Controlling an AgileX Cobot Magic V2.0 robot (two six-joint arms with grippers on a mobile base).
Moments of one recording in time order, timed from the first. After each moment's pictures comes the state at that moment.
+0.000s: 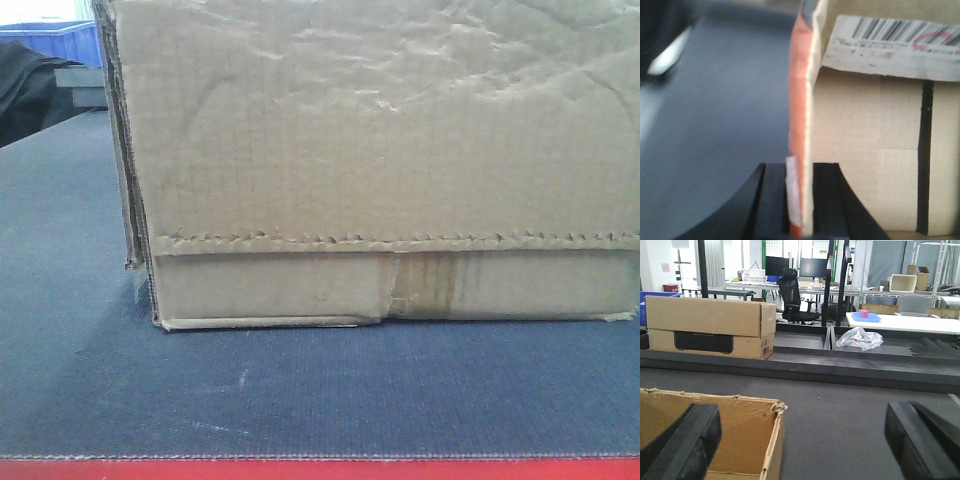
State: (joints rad) left arm 0.12 1.49 -2.01 -0.27 1.10 0.03; right arm 0.09 0.67 -0.91 0.15 0.29 -0.14
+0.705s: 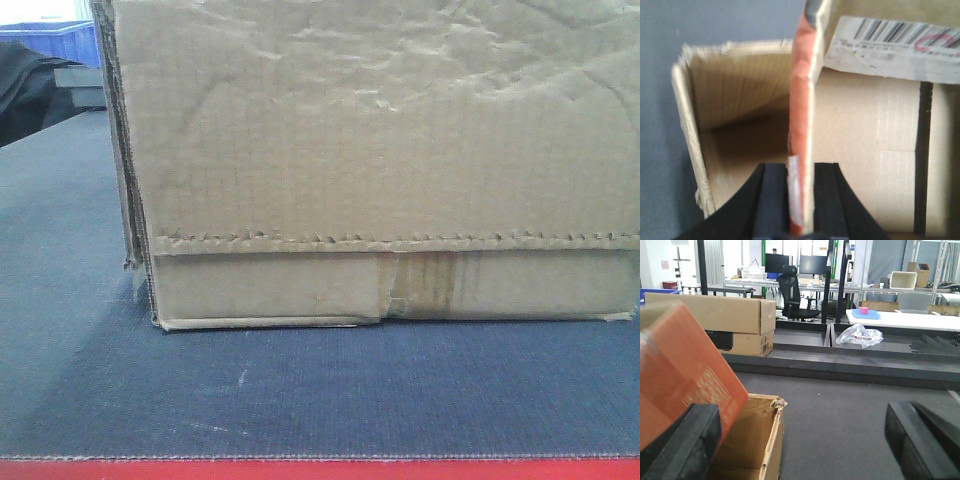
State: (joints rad) left arm -0.40 1.80 -2.06 -0.11 1.07 -0.22; right arm 0.09 0.67 -0.91 0.15 0.32 -0.14
